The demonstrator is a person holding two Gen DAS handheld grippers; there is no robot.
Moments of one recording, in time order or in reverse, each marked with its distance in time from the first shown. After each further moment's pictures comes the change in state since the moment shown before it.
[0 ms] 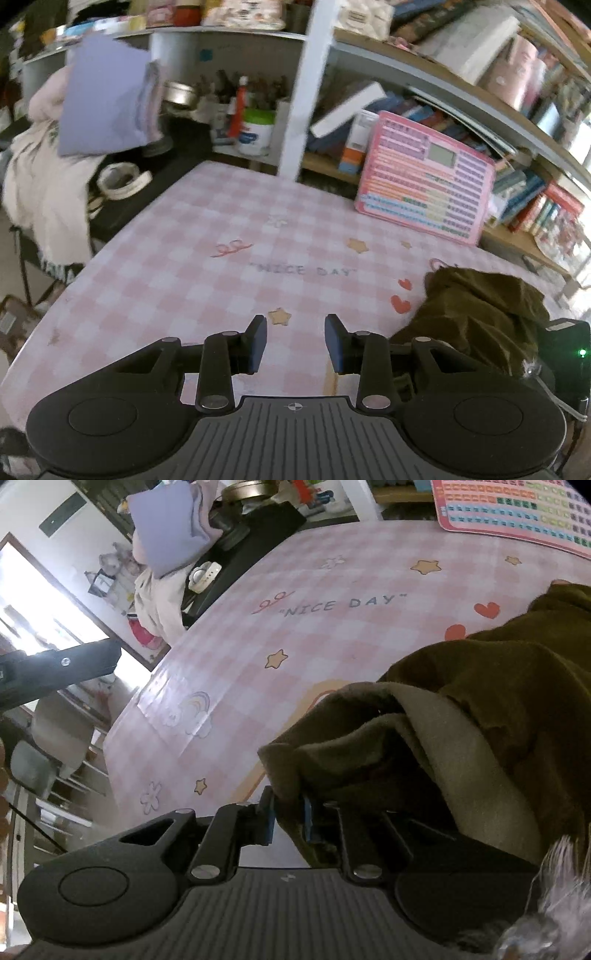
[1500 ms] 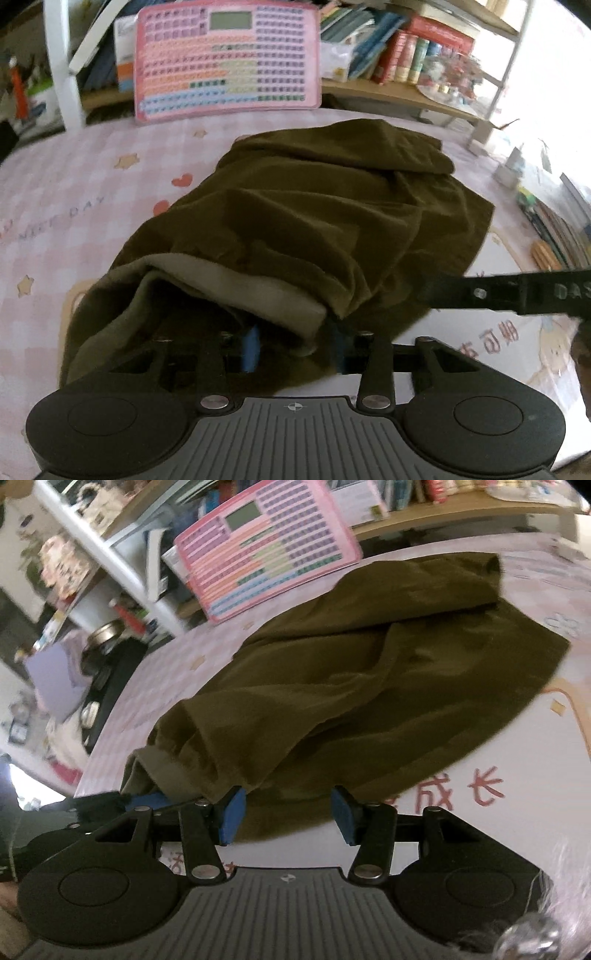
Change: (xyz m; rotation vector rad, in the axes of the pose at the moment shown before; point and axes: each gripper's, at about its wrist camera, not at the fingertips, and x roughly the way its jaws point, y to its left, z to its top) left arm 0.087 -0.196 -0.081 0.309 0.254 -0.252; right arm -0.170 -0.110 -0.098 0.408 -0.321 -0.271
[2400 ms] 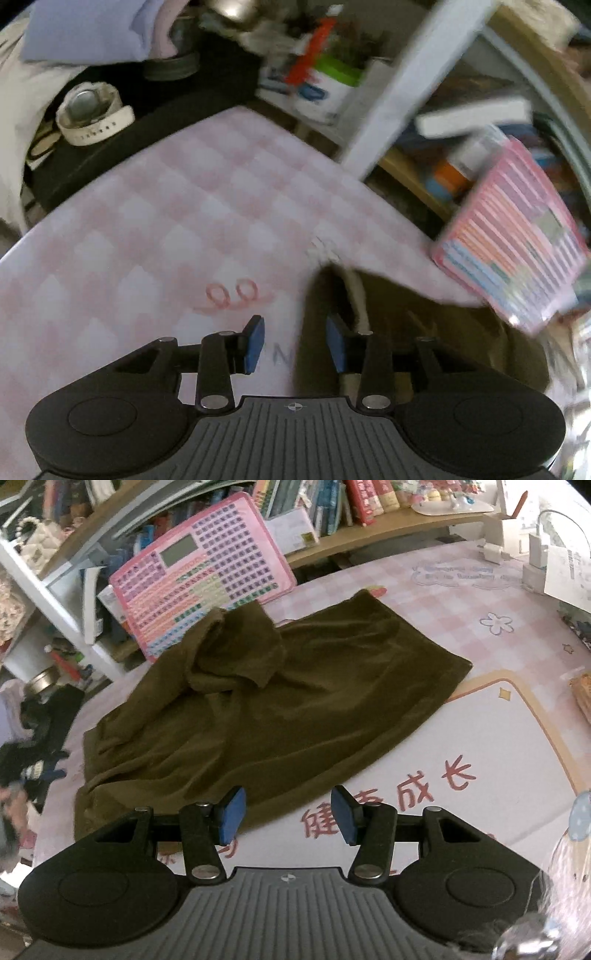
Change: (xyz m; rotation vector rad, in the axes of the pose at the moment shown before) left arm -0.029 0.300 0.067 -0.618 -0.168 0.174; right arm 0.006 0.026 0.000 0.132 -0.106 -0.242
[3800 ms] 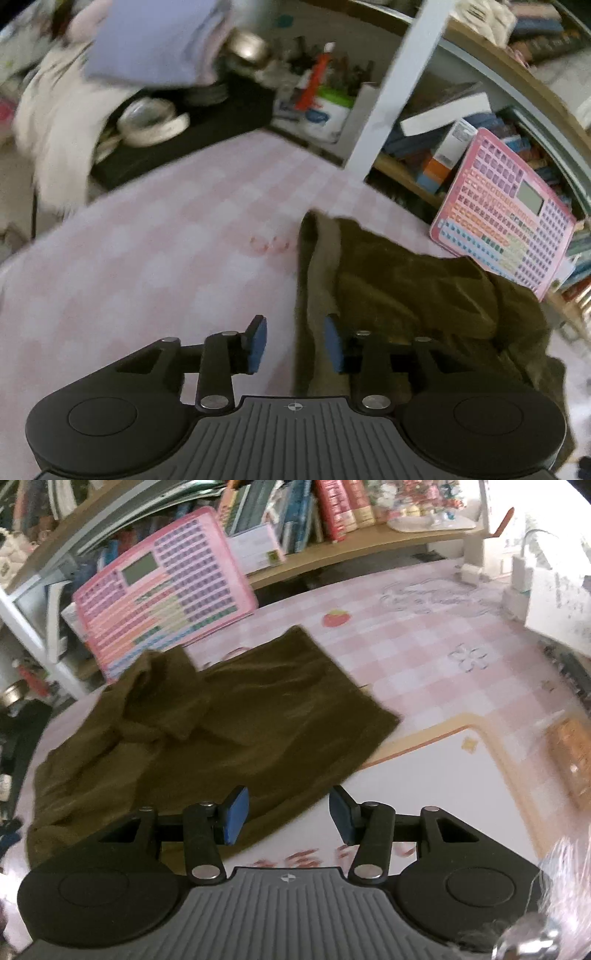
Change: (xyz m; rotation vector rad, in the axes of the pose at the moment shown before) left arm -0.057 0.010 -0.075 -0.038 -0.125 0.089; right arm 0.014 -0.035 0.034 -0.029 -0.037 -0.082
